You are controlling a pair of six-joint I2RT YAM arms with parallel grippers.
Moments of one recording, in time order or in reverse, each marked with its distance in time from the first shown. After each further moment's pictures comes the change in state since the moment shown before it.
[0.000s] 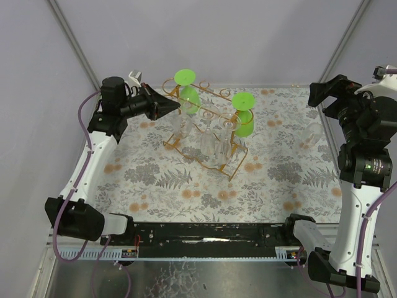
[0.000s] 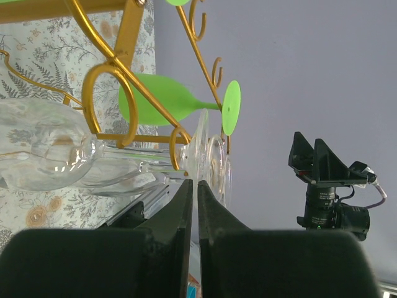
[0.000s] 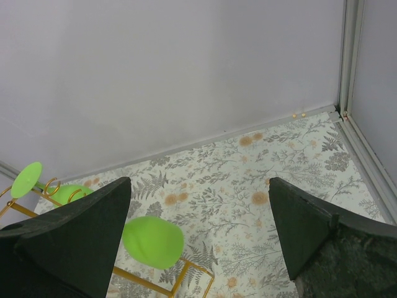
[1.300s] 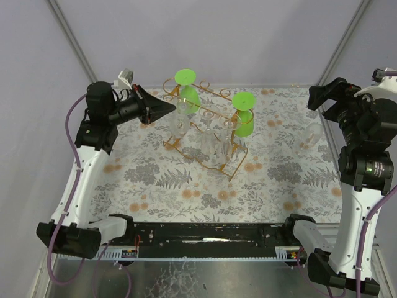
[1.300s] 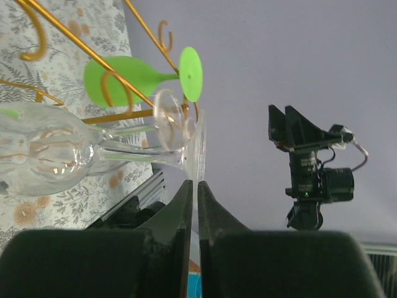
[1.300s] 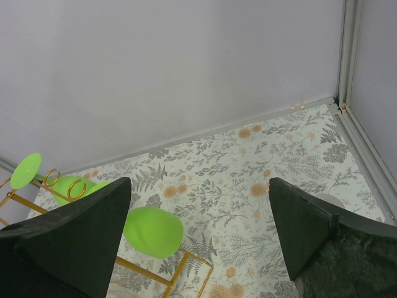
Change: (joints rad) left arm 0.014 -0.137 -0.009 -0.020 0.040 -0.001; right arm 0.000 -0.013 0.005 -0.045 -0.004 -0.008
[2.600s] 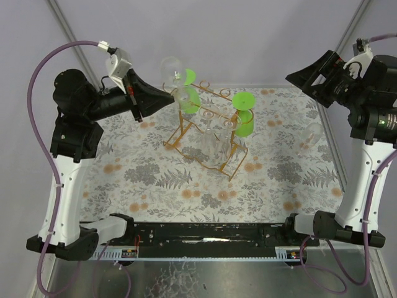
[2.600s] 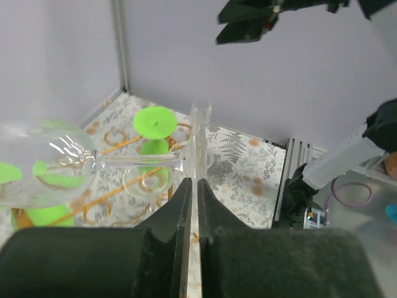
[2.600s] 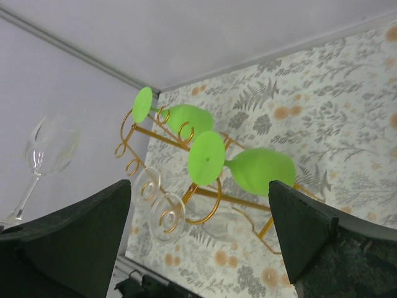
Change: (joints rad) left arm -0.061 -0.039 0.364 -0.084 0.159 0.922; right arm 0.000 0.372 0.473 -0.365 -0.433 0.213
